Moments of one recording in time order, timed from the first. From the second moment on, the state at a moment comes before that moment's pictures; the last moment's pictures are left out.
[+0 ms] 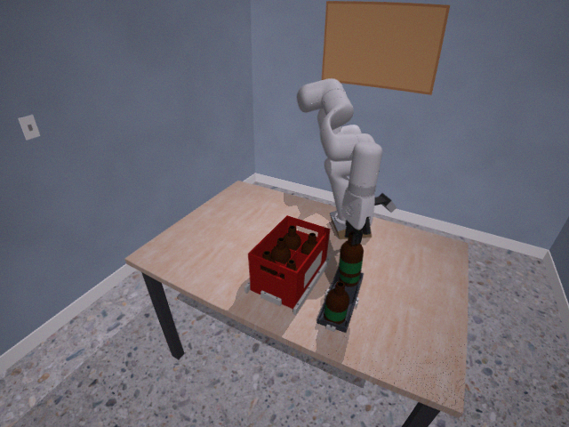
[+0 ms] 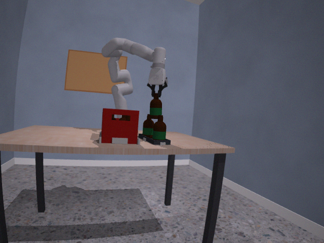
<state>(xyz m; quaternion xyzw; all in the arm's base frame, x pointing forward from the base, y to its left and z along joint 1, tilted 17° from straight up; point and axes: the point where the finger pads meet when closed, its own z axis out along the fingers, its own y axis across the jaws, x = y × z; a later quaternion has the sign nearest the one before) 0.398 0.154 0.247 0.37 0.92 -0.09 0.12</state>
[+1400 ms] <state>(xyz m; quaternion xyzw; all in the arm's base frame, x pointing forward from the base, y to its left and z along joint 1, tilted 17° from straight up) 0.394 0.161 0.273 0.37 0.92 -0.09 0.12</state>
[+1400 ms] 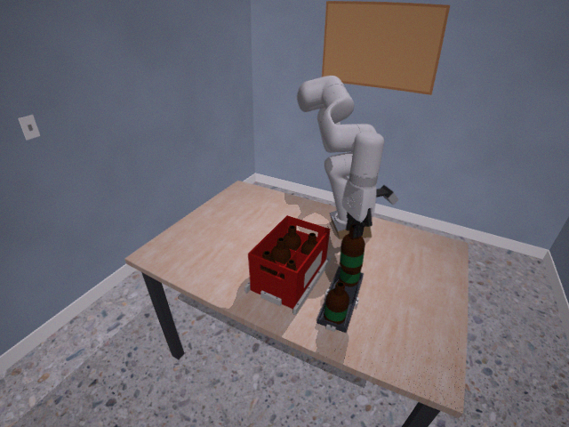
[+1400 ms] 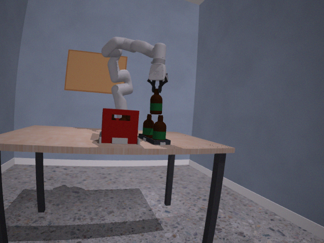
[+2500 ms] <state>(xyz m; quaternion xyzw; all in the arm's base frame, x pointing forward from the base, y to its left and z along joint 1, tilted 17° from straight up) 0.392 0.165 0.287 0.37 0.92 -0.09 0.12</state>
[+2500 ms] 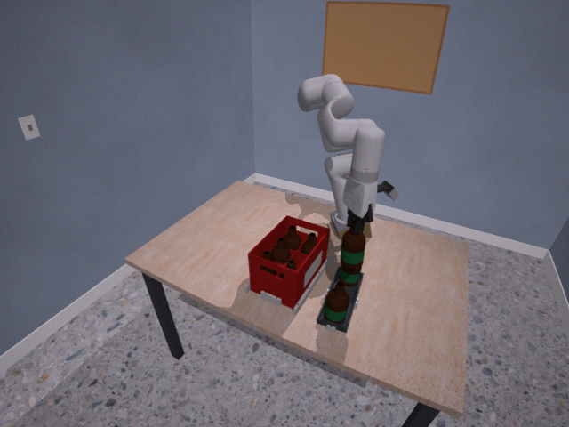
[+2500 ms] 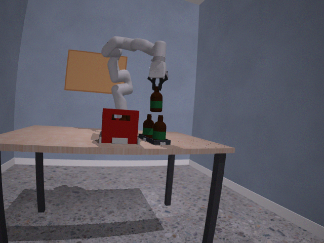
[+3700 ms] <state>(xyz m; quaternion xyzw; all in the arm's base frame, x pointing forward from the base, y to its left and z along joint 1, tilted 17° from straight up) 0.390 0.167 0.294 0.37 0.92 -0.09 0.12</state>
